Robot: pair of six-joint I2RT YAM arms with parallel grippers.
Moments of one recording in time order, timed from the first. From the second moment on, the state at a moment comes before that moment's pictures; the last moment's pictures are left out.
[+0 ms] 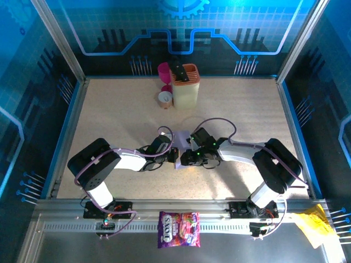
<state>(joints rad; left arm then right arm) -0.73 1.69 0.59 0.34 0.04 -0.64 0.72 1.61 0.78 -0.25 -0.40 0.66</state>
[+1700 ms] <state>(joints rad) -0.72 1.71 0.58 0.40 0.05 -0.64 0.61 1.65 0.68 0.01 -0.52 0.74</state>
